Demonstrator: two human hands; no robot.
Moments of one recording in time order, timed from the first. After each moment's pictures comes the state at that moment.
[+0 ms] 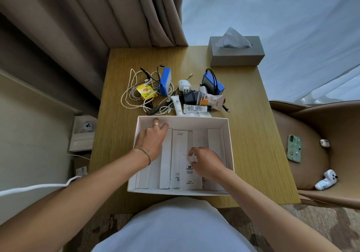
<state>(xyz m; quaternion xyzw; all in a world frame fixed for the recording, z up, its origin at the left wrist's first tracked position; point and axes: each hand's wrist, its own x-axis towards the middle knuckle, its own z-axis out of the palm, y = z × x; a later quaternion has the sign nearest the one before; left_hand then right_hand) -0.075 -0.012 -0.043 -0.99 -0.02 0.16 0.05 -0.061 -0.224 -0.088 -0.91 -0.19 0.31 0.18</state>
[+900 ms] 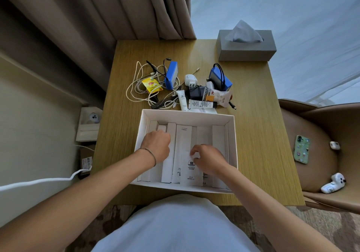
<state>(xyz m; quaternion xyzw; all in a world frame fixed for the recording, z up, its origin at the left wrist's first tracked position) -0.088 -0.026 -0.048 -0.97 -0.03 0.25 0.03 -0.058 -0.223 -0.089 -0.90 -0.21 0.33 0.18</state>
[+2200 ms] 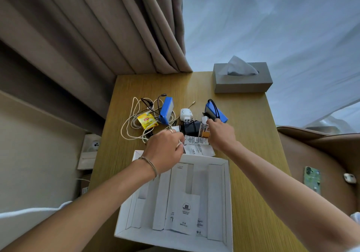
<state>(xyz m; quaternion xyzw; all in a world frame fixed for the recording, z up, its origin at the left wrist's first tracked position) 0.017 -0.041 0.020 -0.99 -0.01 0.01 -0.17 0.146 -0.213 -0.065 -0.97 -0.20 0.15 0.06</state>
